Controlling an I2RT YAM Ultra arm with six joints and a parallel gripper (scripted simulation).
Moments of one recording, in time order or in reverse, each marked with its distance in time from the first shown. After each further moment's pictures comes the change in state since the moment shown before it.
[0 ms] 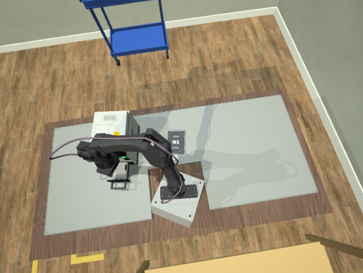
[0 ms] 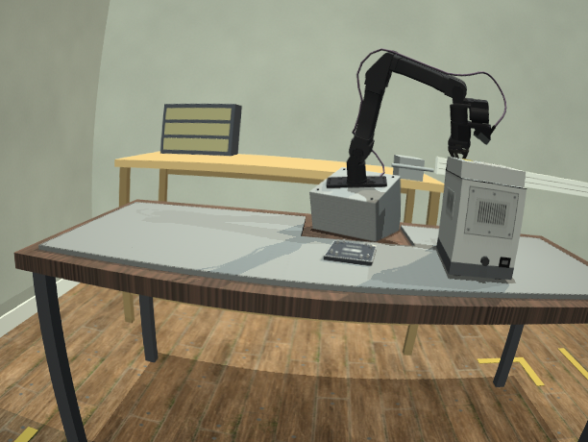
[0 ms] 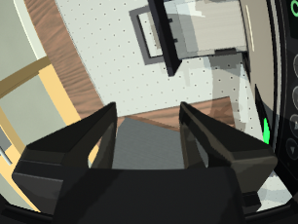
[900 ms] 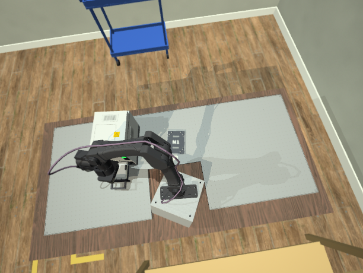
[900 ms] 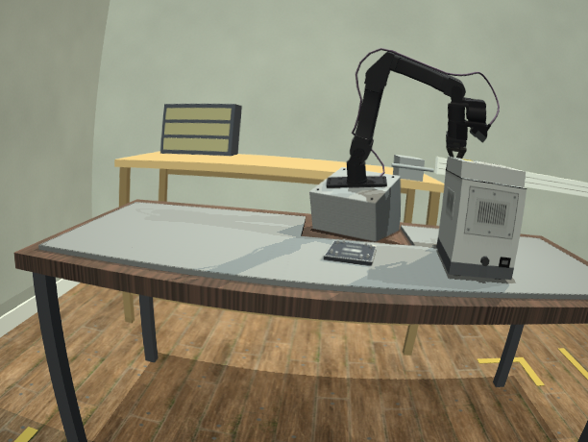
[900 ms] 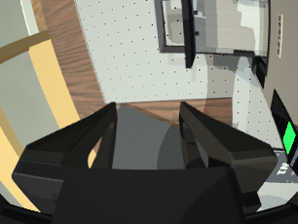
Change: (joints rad) arm 0.090 -0.018 -0.041 -0.014 0.007 -0.075
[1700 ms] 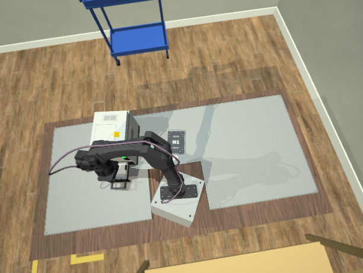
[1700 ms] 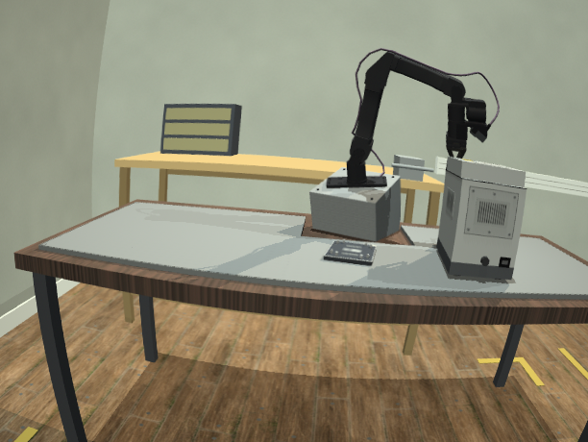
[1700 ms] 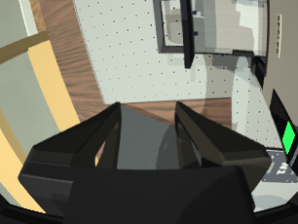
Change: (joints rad) arm 0.001 -0.001 -0.002 0.003 0.005 0.002
